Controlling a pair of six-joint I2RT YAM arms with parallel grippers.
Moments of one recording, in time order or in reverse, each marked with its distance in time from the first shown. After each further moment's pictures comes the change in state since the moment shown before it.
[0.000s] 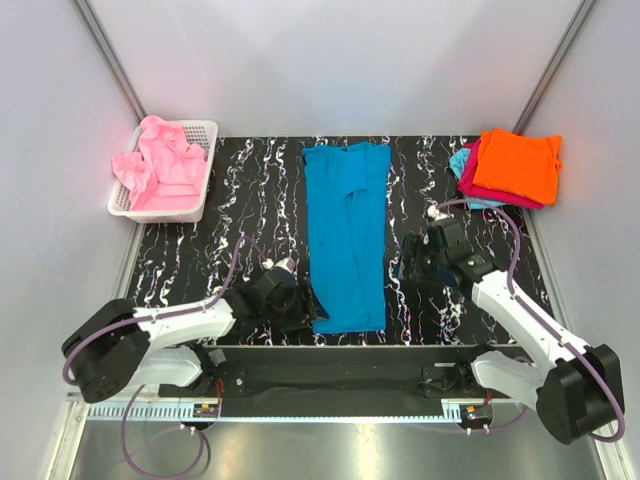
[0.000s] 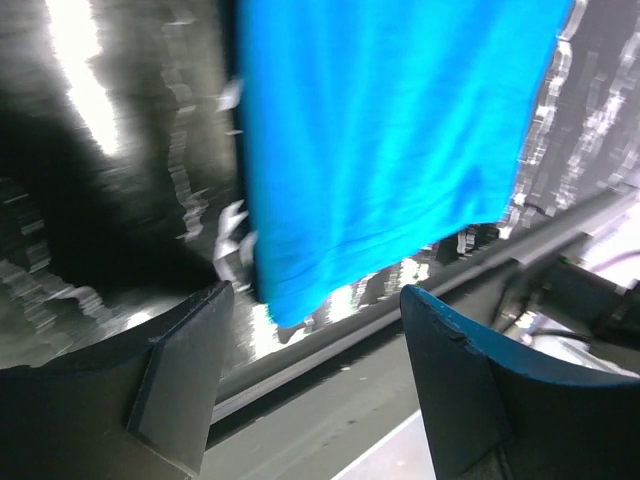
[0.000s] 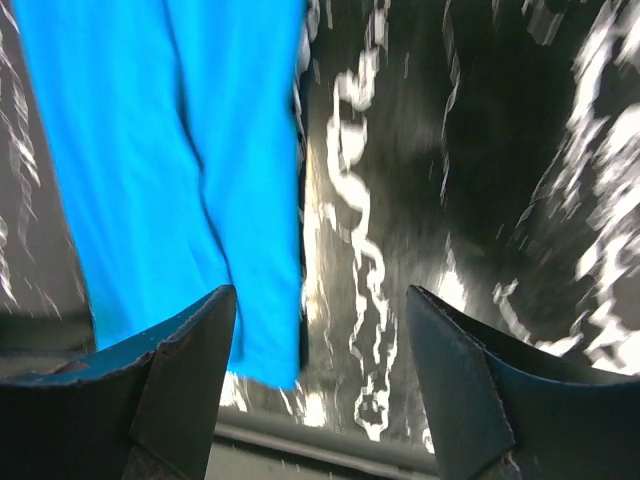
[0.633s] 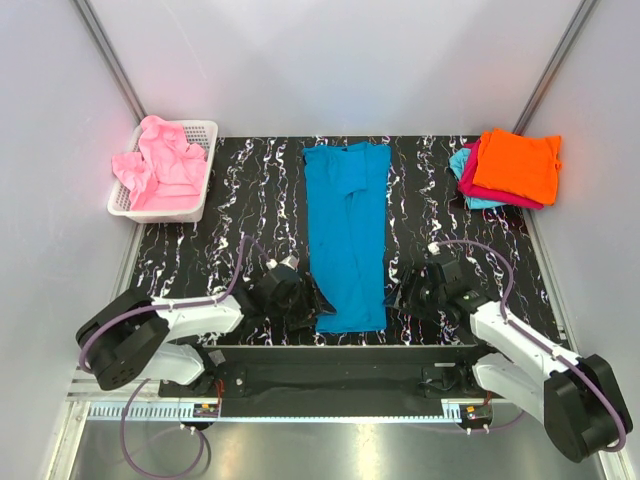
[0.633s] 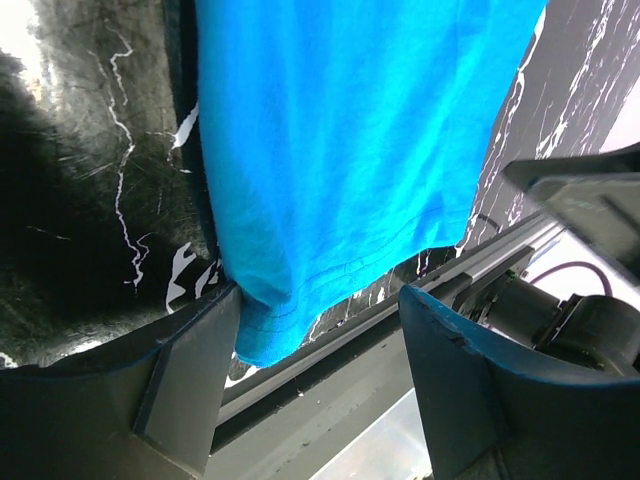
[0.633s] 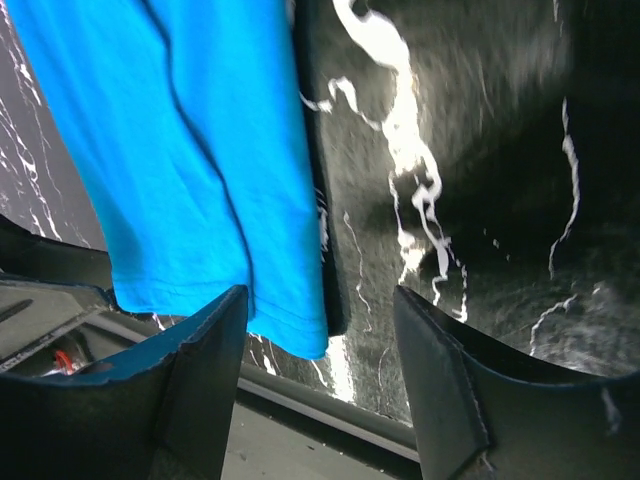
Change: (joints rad) left arm 0.014 0.117 -0.003 0.174 0.056 -0.095; right arm 0.038 -0.117 -0.371 0.242 -0.204 0.260
